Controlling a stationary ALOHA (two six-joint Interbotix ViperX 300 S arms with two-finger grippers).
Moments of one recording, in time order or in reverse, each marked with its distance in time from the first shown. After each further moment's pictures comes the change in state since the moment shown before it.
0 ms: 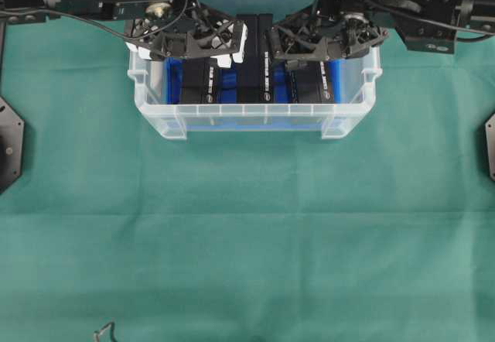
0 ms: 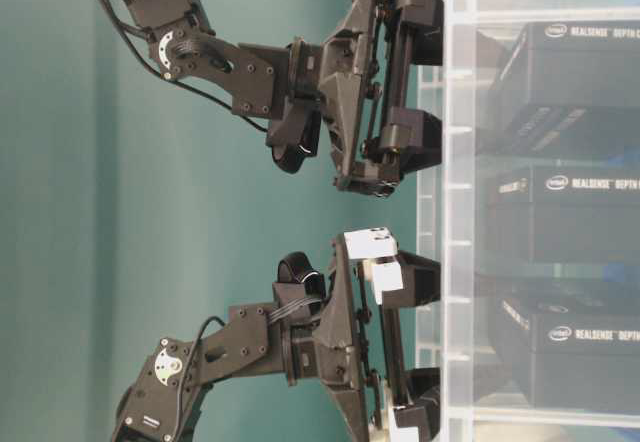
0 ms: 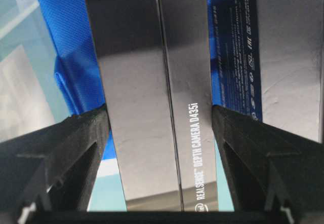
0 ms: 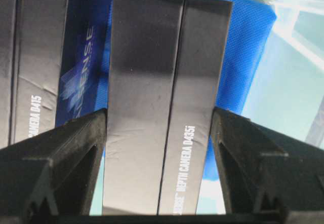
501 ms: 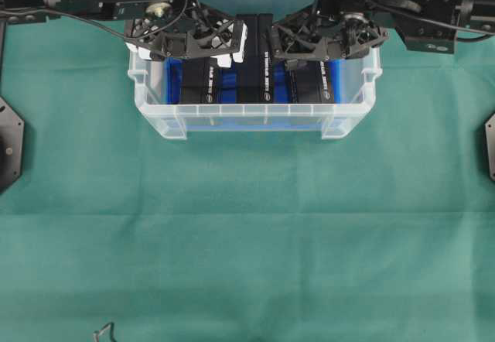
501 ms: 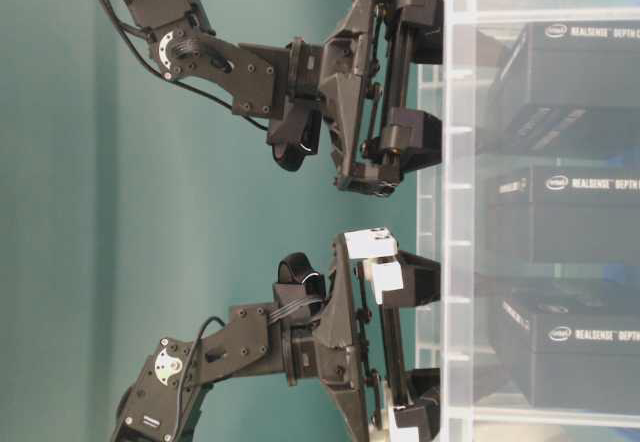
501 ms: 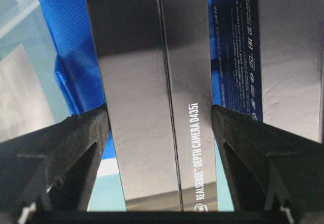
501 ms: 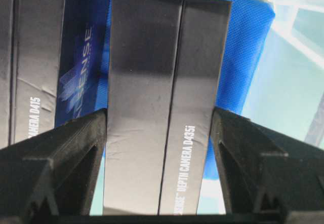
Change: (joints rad) left arm -0.002 -0.003 0.000 -0.002 0.002 -0.003; right arm 0.000 0.000 -0.002 0.000 0.000 0.009
